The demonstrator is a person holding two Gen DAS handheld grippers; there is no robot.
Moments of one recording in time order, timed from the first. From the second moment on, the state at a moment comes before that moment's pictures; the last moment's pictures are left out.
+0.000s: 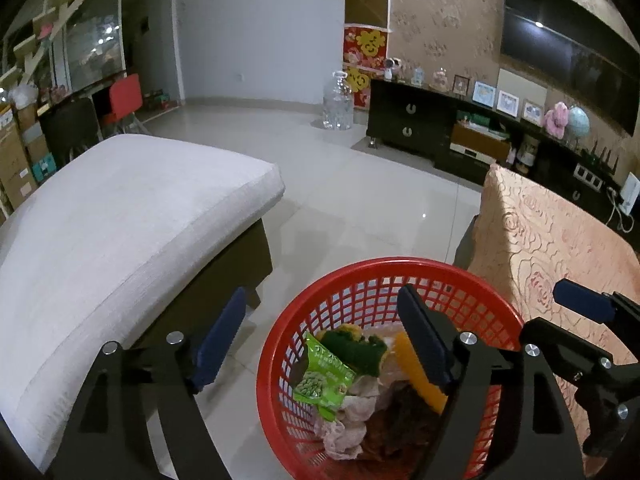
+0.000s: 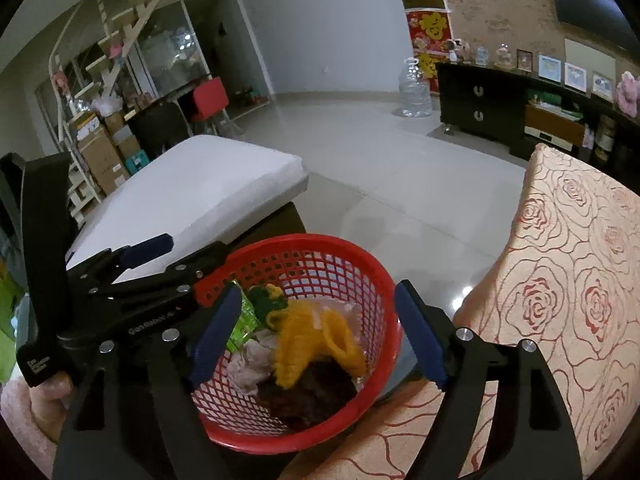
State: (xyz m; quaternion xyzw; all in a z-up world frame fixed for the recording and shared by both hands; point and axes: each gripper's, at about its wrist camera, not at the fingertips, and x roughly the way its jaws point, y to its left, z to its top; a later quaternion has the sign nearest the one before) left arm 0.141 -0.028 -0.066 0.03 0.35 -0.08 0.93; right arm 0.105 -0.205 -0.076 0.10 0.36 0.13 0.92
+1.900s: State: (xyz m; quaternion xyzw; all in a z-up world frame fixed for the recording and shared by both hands) left arm 0.051 -0.029 -0.039 0.06 0.25 -0.08 0.96; right arm 0.012 -0.211 -0.047 0.05 0.28 0.04 0.96
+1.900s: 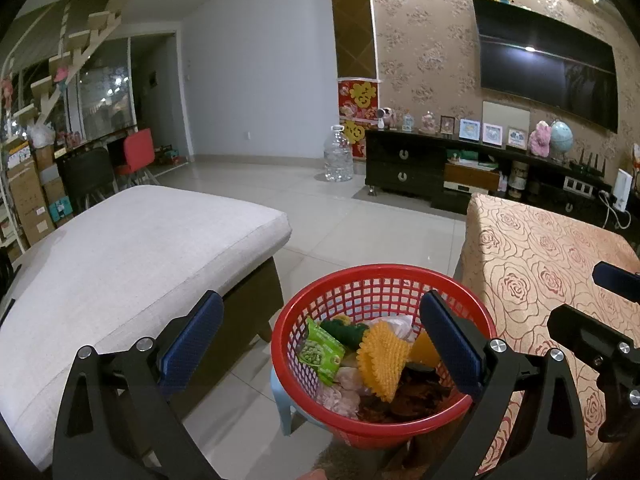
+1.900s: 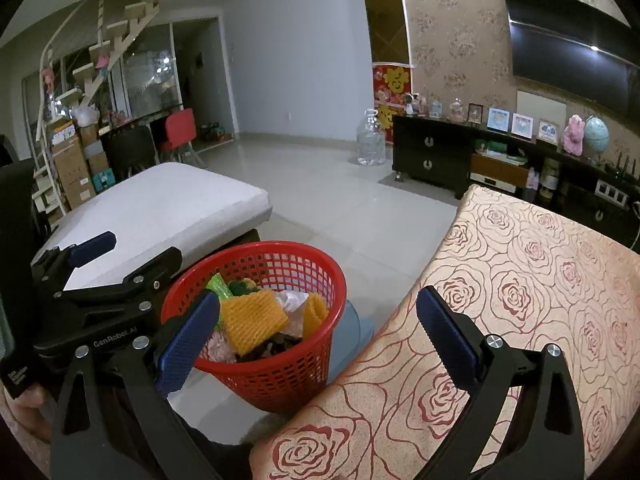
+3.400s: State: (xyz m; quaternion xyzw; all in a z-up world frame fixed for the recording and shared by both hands) left arm 0.050 -0.032 -0.041 0.06 0.25 -0.08 0.96; right arm 0.010 -0.210 -0.057 0.05 0.29 0.04 0.95
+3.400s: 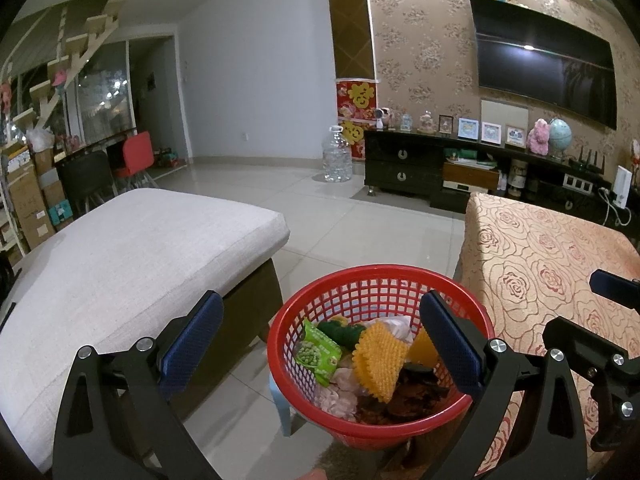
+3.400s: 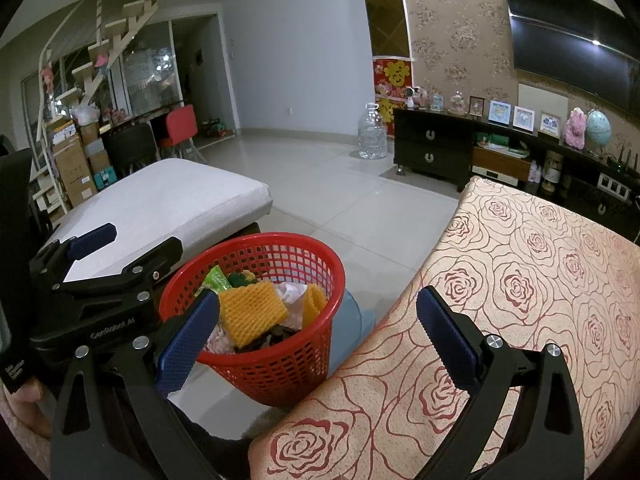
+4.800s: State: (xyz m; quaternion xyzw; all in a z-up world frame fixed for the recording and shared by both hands) left arm 0.052 -0.035 -0.036 0.03 0.25 -0.13 0.96; right arm -0.044 -0.287 -0.075 0.11 0.31 -0.03 0.94
